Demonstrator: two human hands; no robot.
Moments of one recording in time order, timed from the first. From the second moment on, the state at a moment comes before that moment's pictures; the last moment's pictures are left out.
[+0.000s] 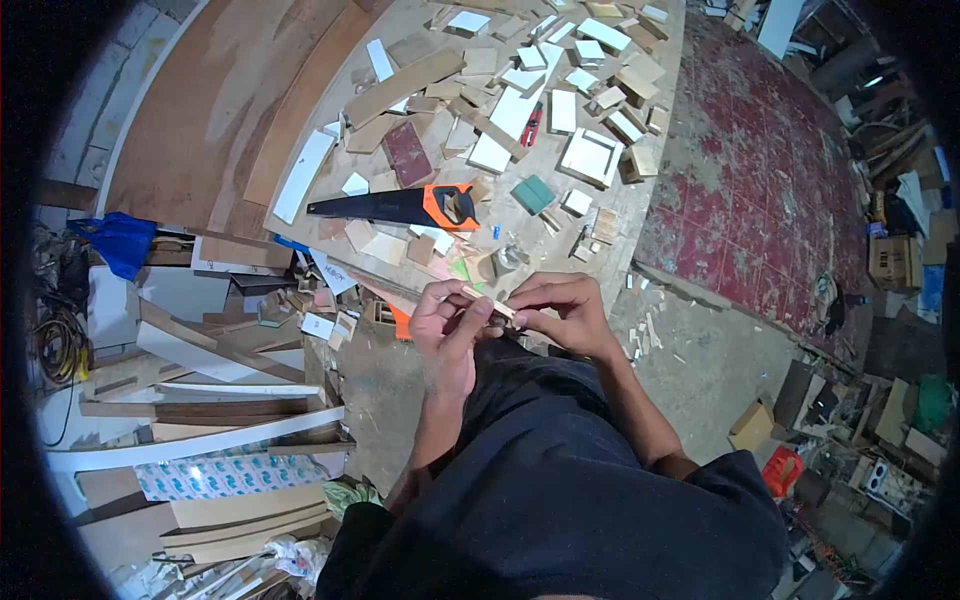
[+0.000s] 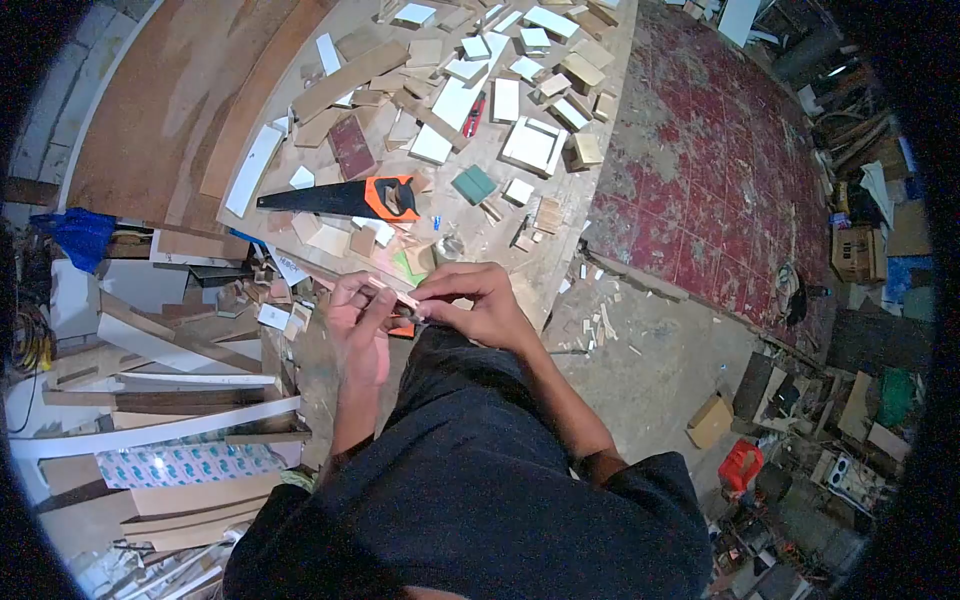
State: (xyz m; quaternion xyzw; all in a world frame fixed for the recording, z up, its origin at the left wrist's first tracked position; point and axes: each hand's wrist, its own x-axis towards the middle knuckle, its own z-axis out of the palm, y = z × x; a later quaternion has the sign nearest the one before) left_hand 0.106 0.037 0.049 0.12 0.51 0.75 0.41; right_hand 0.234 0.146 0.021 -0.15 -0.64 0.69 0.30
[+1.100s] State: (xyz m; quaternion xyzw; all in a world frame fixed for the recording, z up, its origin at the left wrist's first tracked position) left_hand 0.142 0.016 -0.021 0.27 0.53 0.62 0.50; right_hand 0.297 0.128 -0.015 -0.31 -0.44 0.84 0.08
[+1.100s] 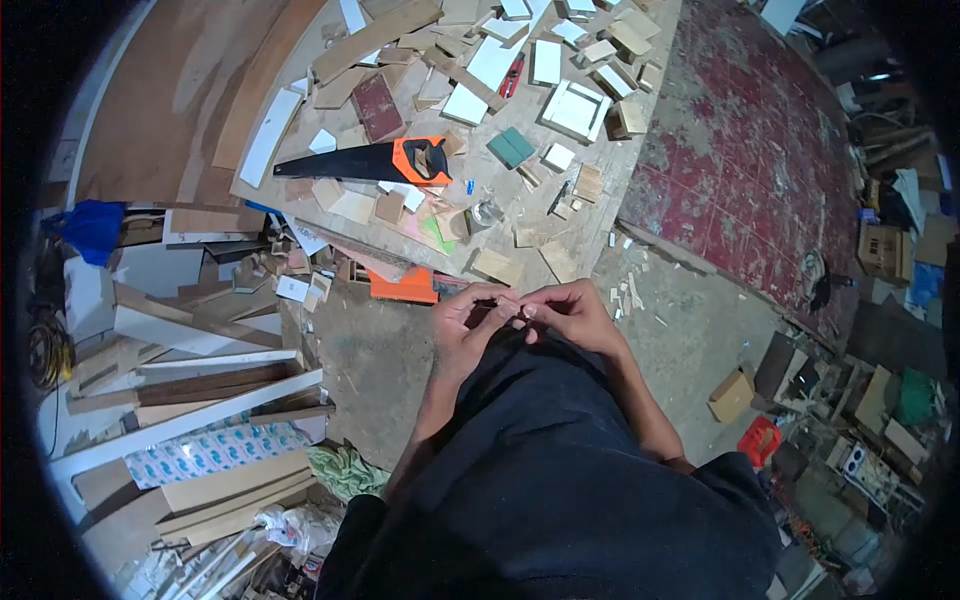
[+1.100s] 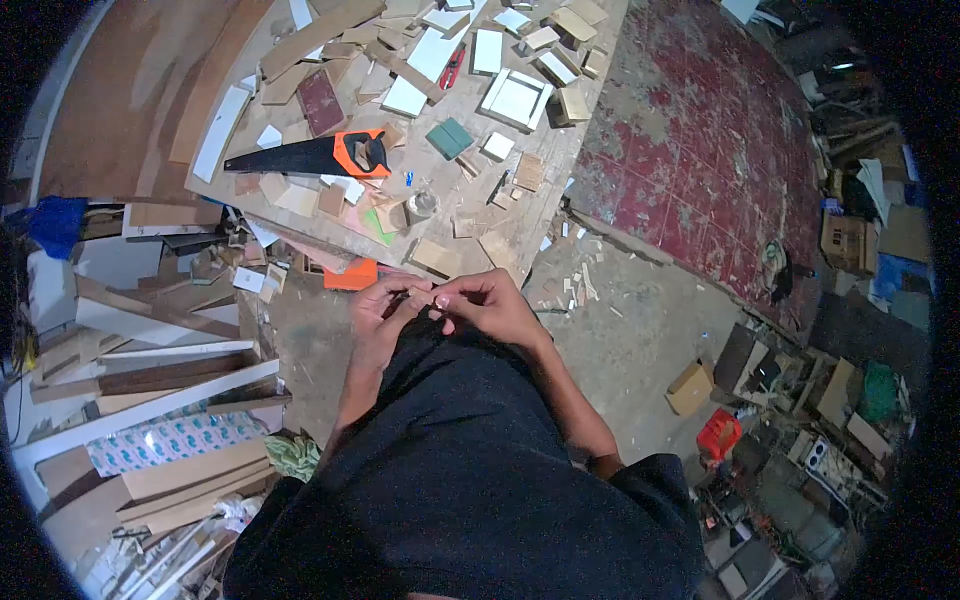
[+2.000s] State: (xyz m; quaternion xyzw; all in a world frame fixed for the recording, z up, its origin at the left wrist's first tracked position) left_hand -0.009 -0.033 -0.065 0.11 0.58 0.65 0.48; right_hand 0.176 0.188 -0.157 -0.53 -0.80 0.27 0.11
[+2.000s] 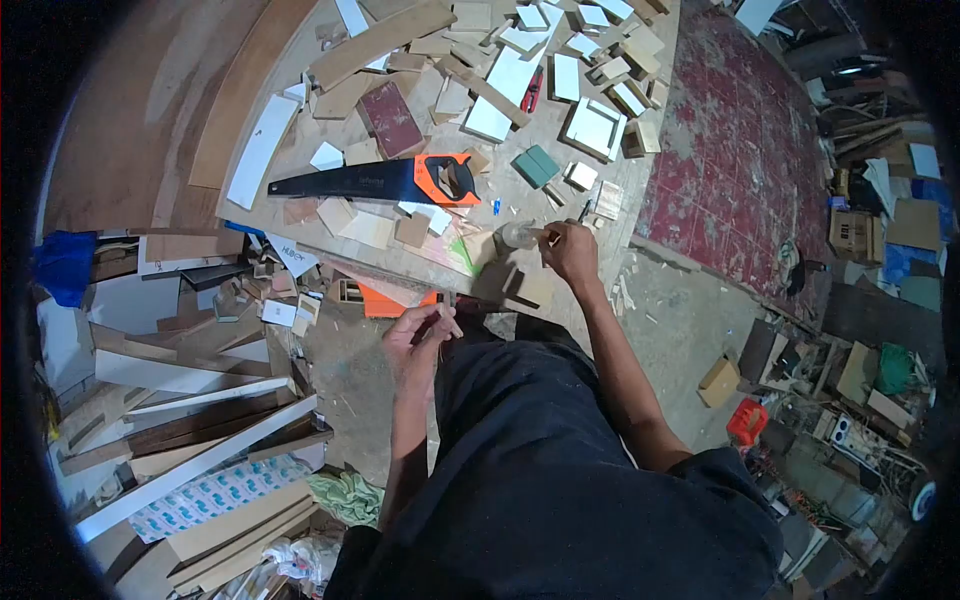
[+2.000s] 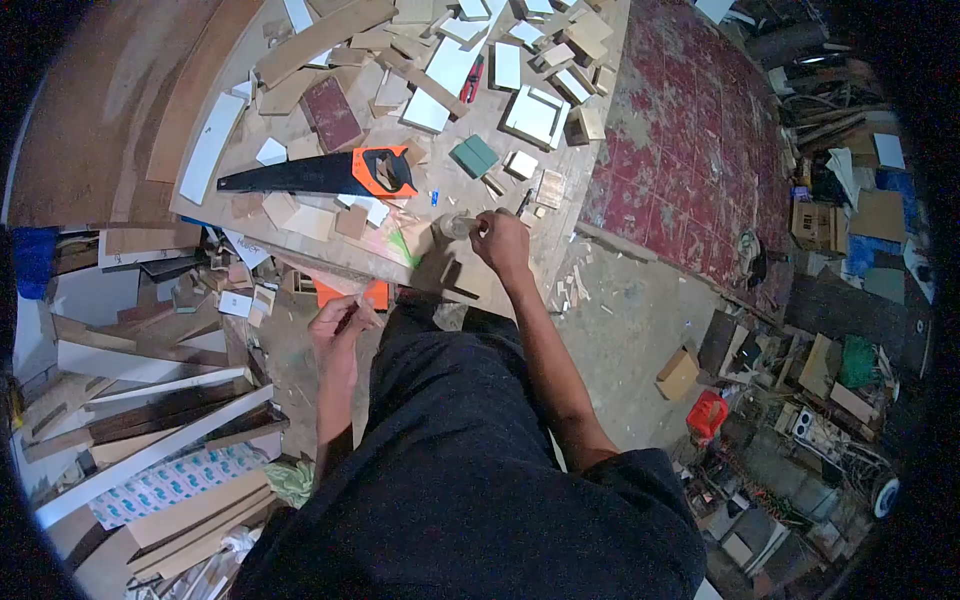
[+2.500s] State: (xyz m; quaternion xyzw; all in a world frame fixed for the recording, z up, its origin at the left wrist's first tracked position) left_hand 0.023 -0.011 -0.067 0.11 0.62 0.63 0.46; right_hand 0.190 0.201 -0.184 -0.48 -0.77 0.39 0.14
